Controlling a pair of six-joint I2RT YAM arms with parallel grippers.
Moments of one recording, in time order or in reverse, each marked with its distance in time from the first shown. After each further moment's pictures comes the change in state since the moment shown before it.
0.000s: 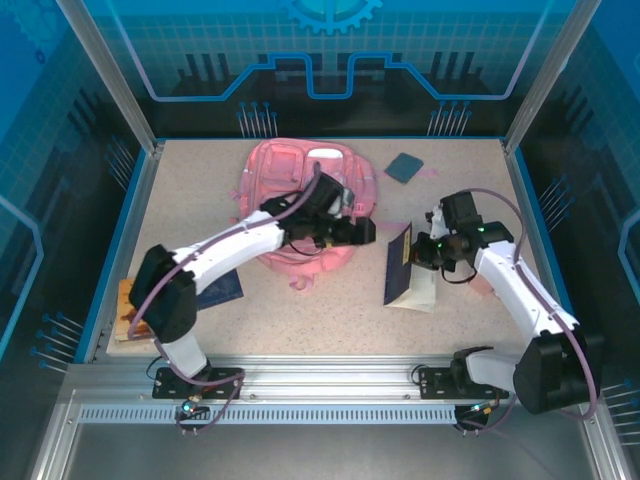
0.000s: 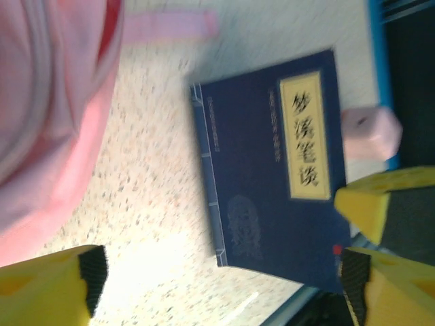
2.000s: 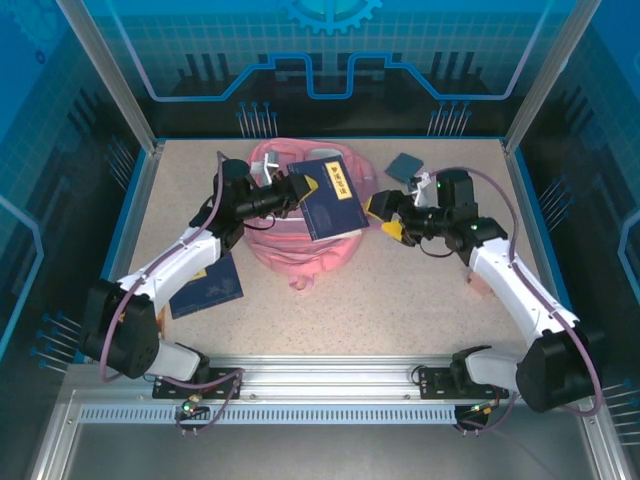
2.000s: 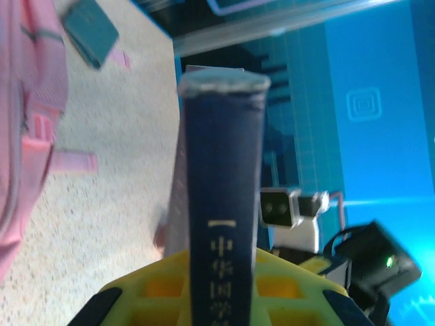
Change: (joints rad) left arm 0.348 -0.283 -0.394 0.734 0.291 -0.483; right arm 0.089 0.018 0.000 0.547 -0.346 0.484
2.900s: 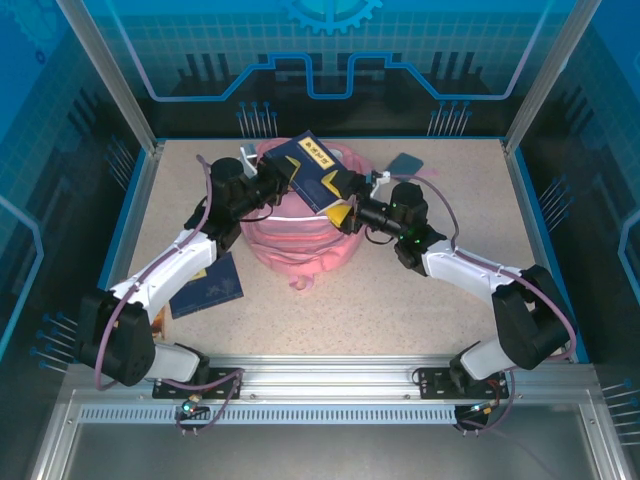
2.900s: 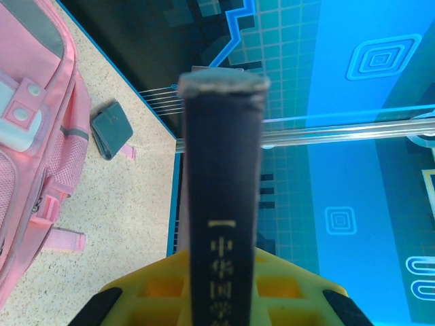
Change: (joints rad) left arm 0.000 -0.038 0.003 0.037 -0.302 -0.179; right arm 0.274 0.256 -0.103 0.944 0.214 0.695
